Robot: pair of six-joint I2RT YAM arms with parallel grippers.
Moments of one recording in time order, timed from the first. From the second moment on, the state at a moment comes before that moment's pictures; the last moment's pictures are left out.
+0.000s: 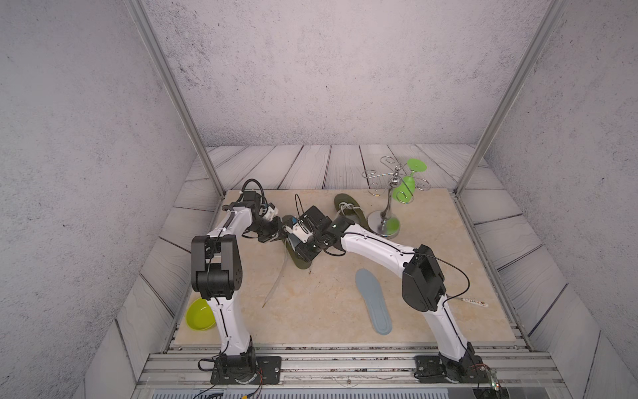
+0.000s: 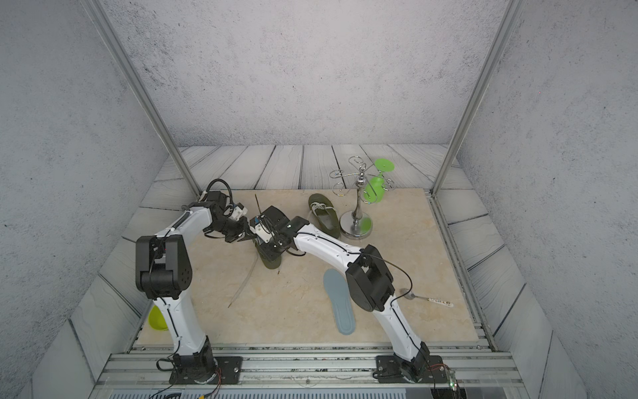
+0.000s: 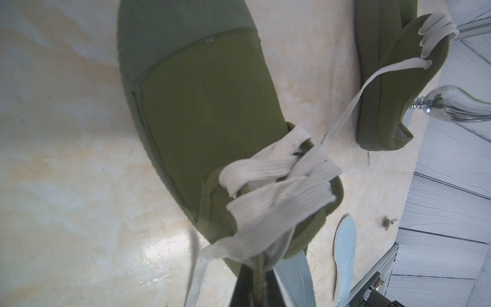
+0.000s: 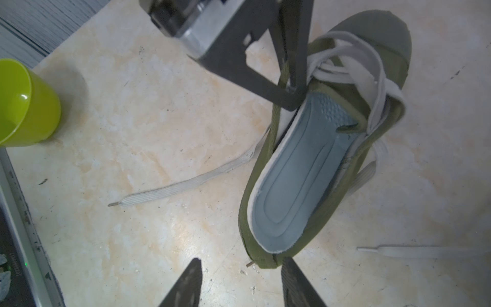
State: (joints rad) left arm 0.00 1.98 1.54 -0.86 0.62 -0.16; right arm 0.92 2.23 2.04 -0.78 -0.18 0.01
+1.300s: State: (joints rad) left arm 0.04 1.97 1.47 -0.87 0.70 -0.08; right arm 0.88 2.45 2.14 -0.78 -0.21 0.00
